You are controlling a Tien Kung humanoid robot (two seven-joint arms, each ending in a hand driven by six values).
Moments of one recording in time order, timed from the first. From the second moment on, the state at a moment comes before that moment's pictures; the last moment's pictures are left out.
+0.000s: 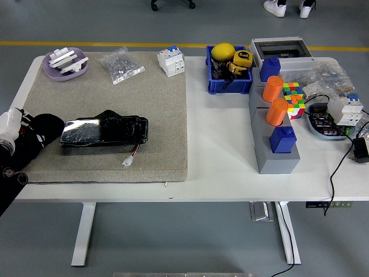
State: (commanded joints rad) left arm -0.40 0.45 -1.07 -1.00 1.87 0.24 0.44; right arm 0.19 -0.46 0.13 0.39 0.02 0.04 -0.25
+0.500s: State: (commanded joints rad) left arm -0.41 0.47 -1.08 -1.04 1.85 0.21 0.46; right arm 0.19 -0.46 0.13 0.39 0.02 0.03 -0.25
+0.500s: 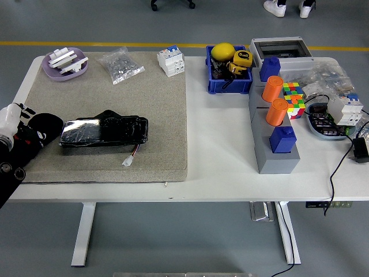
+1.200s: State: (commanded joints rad) left arm -0.41 0.49 -1.12 -1.13 1.81 0.22 0.47; right arm 0.19 -0.46 0.13 0.39 0.02 0.03 -0.26
